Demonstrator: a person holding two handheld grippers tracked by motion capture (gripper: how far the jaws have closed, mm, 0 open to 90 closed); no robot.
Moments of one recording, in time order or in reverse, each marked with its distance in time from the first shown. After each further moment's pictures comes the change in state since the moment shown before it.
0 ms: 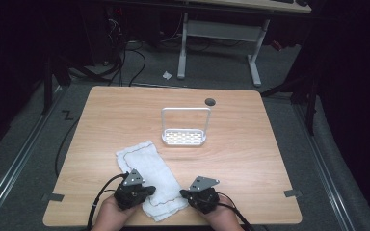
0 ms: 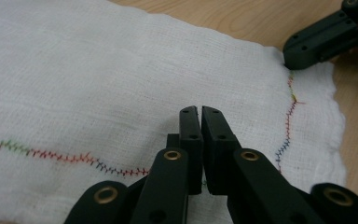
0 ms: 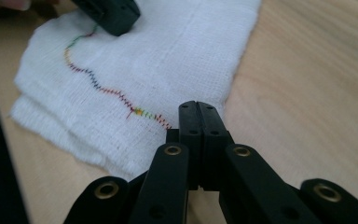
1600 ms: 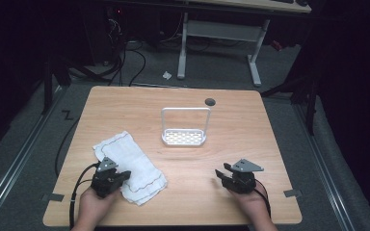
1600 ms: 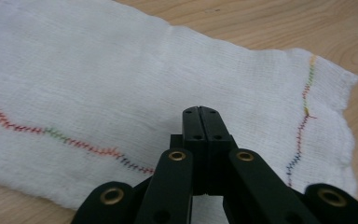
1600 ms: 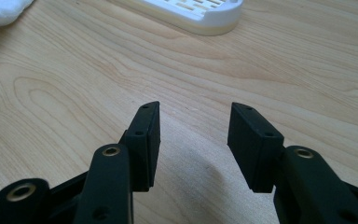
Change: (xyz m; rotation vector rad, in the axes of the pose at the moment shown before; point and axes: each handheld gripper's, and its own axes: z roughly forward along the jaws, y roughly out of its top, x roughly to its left) left arm 0.066 -0.003 -0.039 -0.033 0.215 -0.089; right arm -0.100 -0.036 -0.052 -0.125 -0.292 0.171
